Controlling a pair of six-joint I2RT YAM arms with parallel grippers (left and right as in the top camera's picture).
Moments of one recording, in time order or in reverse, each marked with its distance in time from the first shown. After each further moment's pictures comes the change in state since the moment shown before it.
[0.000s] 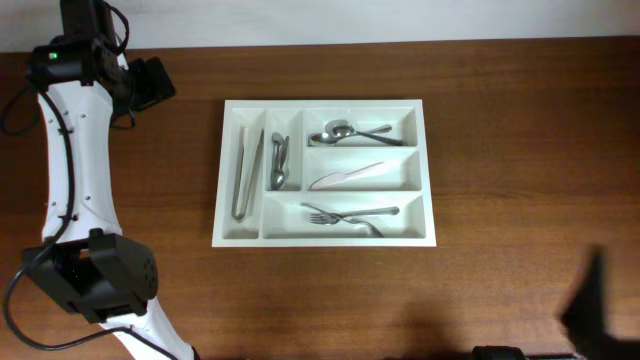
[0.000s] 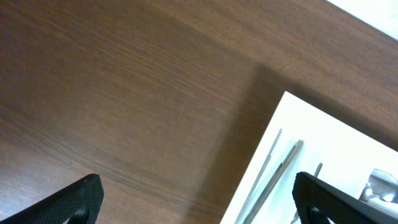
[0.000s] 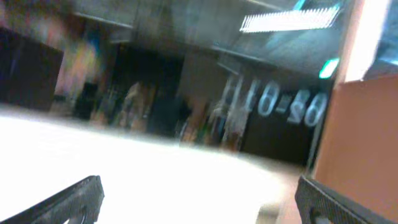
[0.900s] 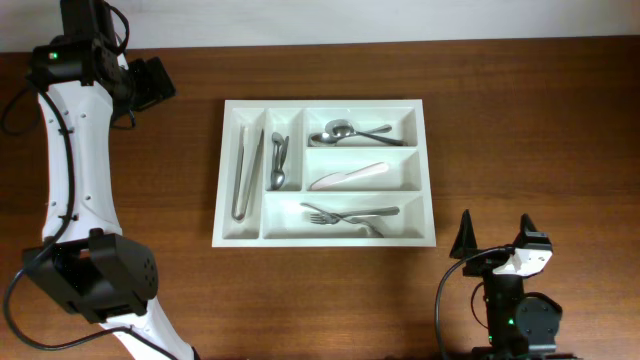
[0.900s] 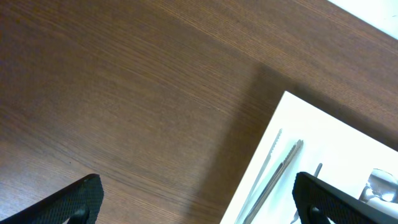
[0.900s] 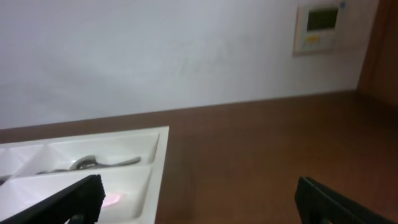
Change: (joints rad) left arm 0.000 0.000 0.000 0.000 0.001 0.000; right arm 0.034 -0.294 -1.125 0.464 0.131 0.310
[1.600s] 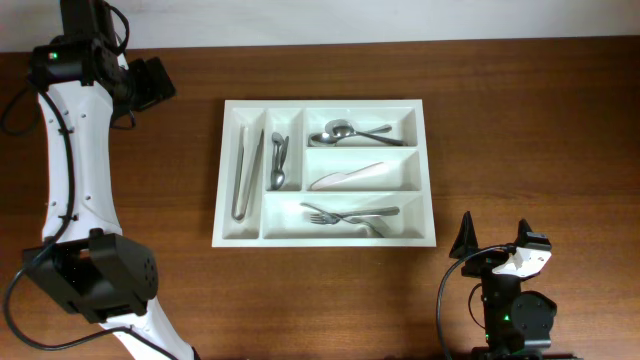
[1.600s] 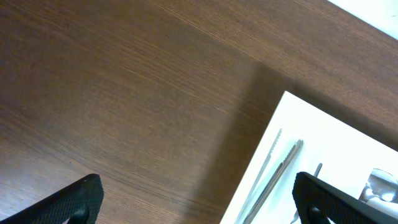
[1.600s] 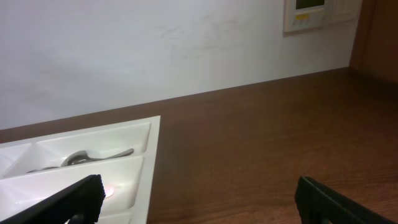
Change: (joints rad) left arm 0.000 0.000 0.000 0.000 0.000 0.000; right arm 0.000 0.000 -0.025 -0.022 0.040 0.055
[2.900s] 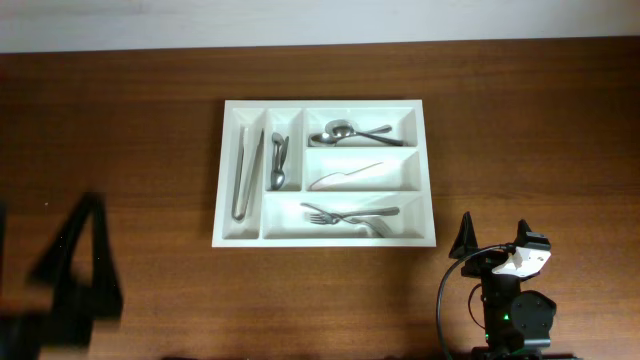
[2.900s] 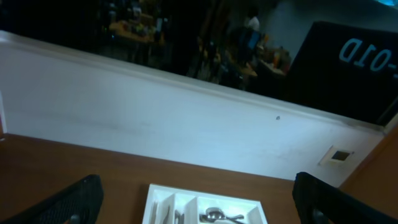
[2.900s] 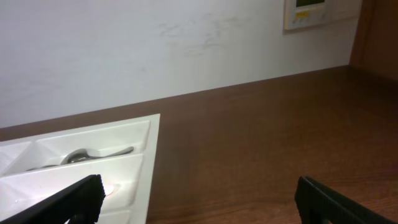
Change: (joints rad) left arm -0.283 -1.070 -0.009 -0.014 -0.017 0.001; right arm 0.000 0.000 0.000 -0.010 0.000 0.001
